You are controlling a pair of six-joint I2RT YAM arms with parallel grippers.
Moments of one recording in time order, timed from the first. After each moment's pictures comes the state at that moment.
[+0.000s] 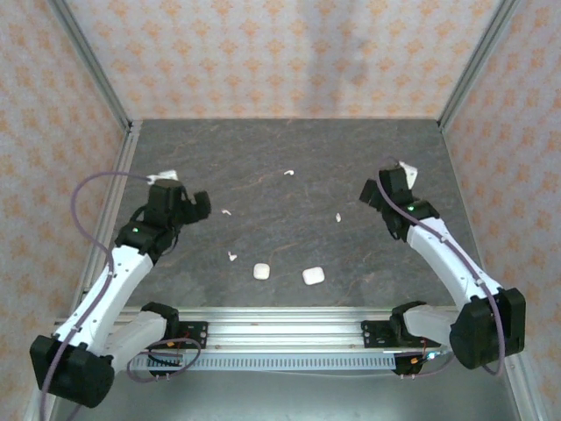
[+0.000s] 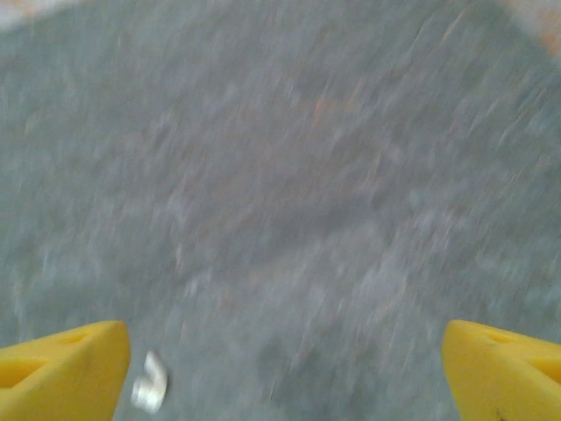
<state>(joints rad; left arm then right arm) -0.26 0.94 0.81 -0.63 -0.26 -0.43 0.30 1.16 0.89 -0.60 0.36 0.58</state>
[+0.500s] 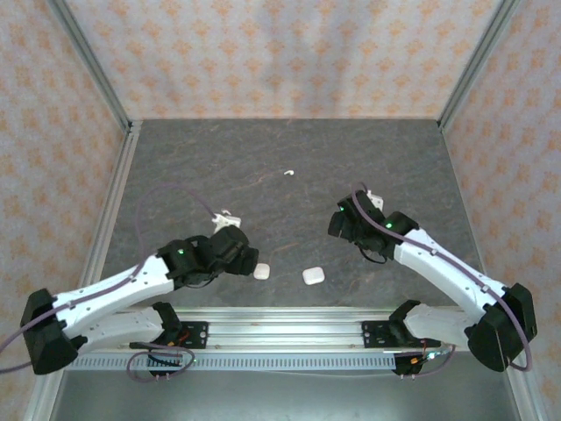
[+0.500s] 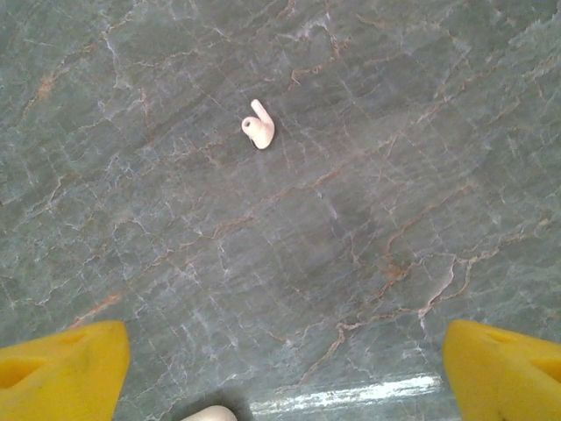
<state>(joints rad) -0.92 1.03 0.76 -0.80 -0.36 -0.67 0.63 1.12 0.87 -0.84 0.25 0.86</state>
